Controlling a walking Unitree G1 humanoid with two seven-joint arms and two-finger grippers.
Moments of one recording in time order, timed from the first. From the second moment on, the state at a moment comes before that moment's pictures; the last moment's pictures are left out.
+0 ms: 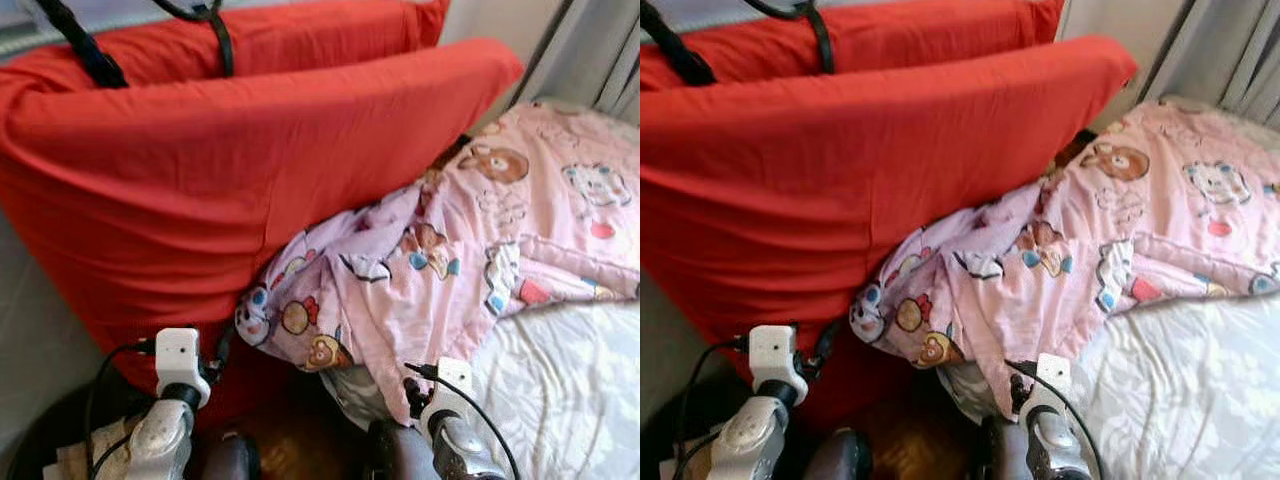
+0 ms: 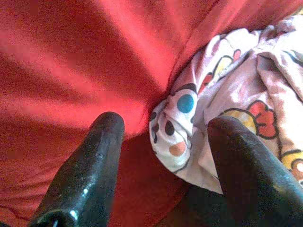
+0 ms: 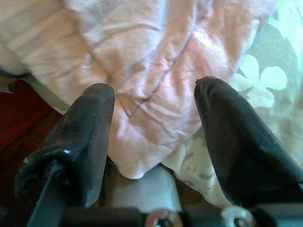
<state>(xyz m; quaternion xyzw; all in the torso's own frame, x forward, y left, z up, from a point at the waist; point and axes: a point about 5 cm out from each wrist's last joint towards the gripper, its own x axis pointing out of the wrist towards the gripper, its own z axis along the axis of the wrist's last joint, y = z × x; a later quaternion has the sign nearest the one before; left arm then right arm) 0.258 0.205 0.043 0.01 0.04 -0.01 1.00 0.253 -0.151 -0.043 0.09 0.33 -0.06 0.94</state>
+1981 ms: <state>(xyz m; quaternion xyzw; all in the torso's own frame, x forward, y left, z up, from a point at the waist) 0.199 0.184 0.079 0.01 0.05 -0.02 1.00 0.288 -0.136 -0.017 0.10 0.32 -0.04 0.94</state>
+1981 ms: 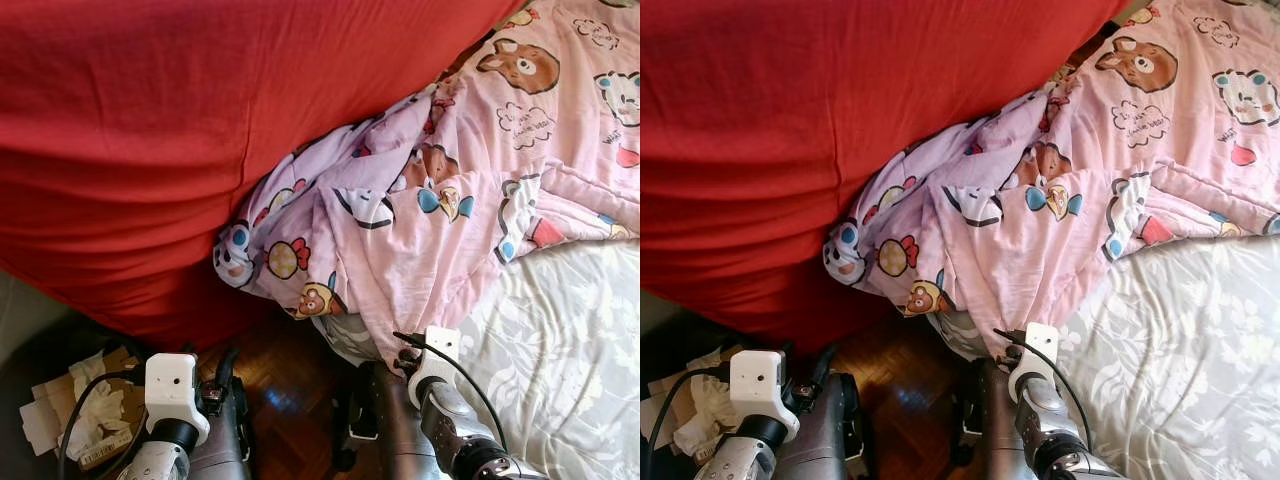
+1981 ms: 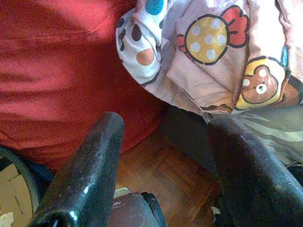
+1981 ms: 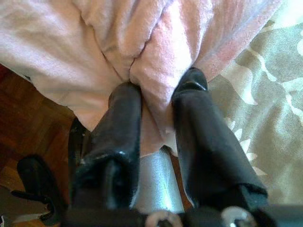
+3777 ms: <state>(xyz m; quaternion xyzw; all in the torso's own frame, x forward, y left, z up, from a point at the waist) 0.197 0.233 -0.051 0.01 0.29 0.08 0.95 0.240 -0.169 -0.044 0.14 0.27 -0.06 0.95</state>
